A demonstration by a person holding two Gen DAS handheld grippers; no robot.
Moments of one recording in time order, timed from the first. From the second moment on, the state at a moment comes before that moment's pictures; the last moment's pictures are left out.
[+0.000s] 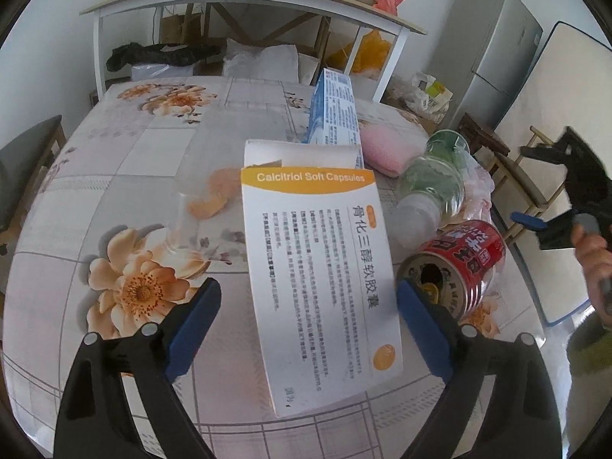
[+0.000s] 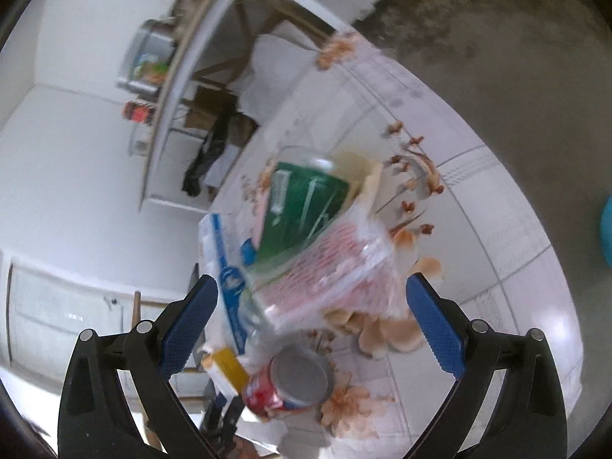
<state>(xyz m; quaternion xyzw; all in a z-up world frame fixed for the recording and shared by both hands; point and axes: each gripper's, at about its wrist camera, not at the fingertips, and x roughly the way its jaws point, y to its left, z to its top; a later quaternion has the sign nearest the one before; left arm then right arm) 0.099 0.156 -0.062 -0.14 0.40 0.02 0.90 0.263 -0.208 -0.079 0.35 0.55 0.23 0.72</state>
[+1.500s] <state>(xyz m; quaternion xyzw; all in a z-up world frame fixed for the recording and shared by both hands) 0.075 0.161 -0.056 -0.23 0.36 -0.05 0.90 0.241 -0.233 -0.078 0.38 0.55 0.25 0.70</state>
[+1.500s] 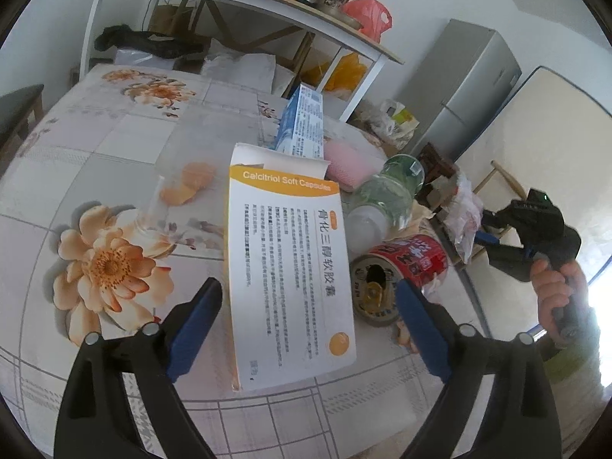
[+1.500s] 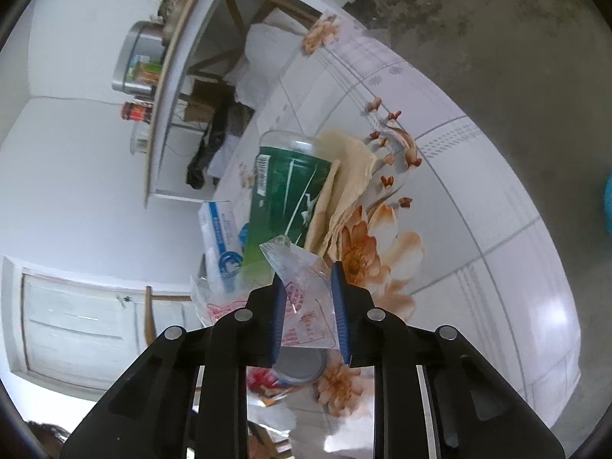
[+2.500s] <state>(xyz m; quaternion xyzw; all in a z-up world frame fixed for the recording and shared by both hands) 0.096 0.152 -0.074 -0.21 0.41 0.01 0.89 0.217 -0.262 -0.083 0.42 0.53 0.25 0.69</state>
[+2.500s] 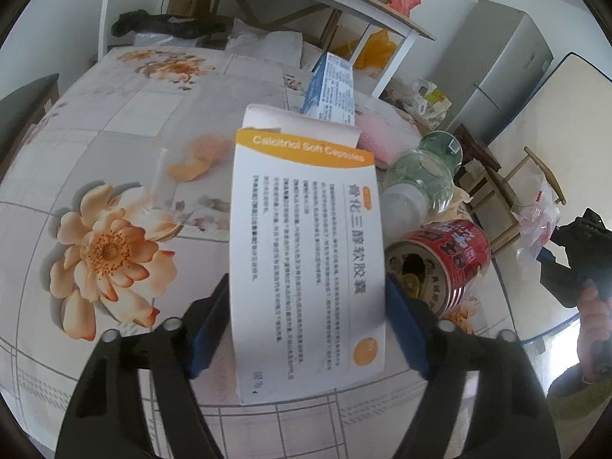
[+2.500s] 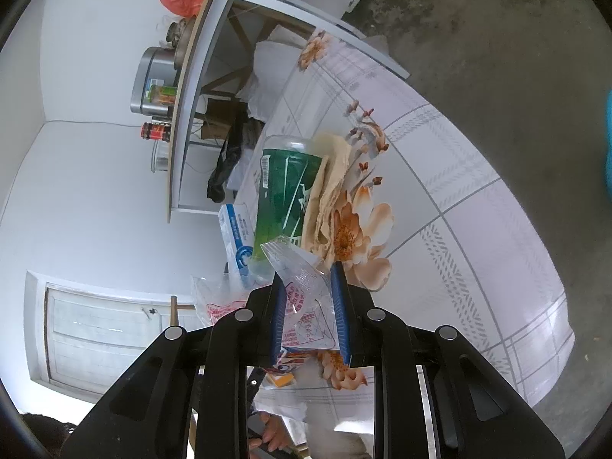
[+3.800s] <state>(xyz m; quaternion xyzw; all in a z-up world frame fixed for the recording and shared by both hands) 0.037 0.145 -0.002 -0.21 0.29 -0.05 0.93 0.200 -0.279 -0.054 0.44 0.50 0.28 0.70</state>
